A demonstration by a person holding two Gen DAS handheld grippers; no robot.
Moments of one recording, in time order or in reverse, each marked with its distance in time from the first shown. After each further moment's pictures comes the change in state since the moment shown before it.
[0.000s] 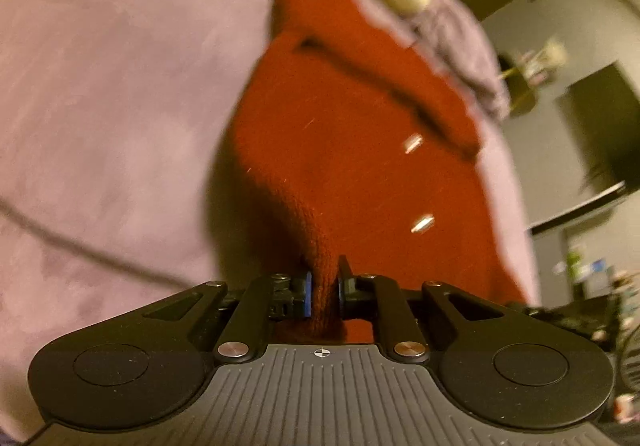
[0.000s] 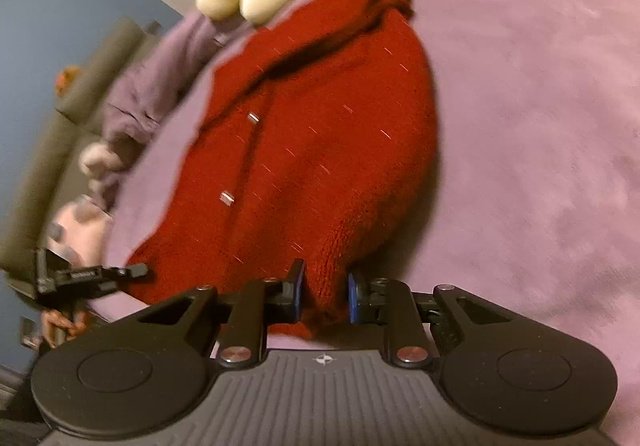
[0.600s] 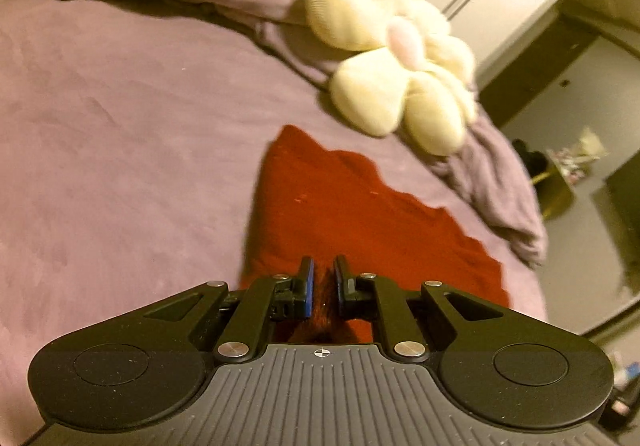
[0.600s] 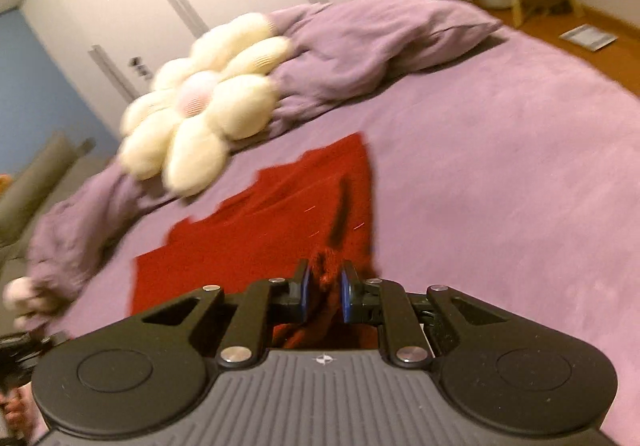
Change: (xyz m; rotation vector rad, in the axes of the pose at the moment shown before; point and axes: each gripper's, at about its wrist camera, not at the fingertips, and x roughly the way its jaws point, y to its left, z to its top) left arm 0.065 -0.038 0.160 -0.039 -0.280 0.190; right arm 0.041 0.008 0.164 0.029 -0.417 -0.303
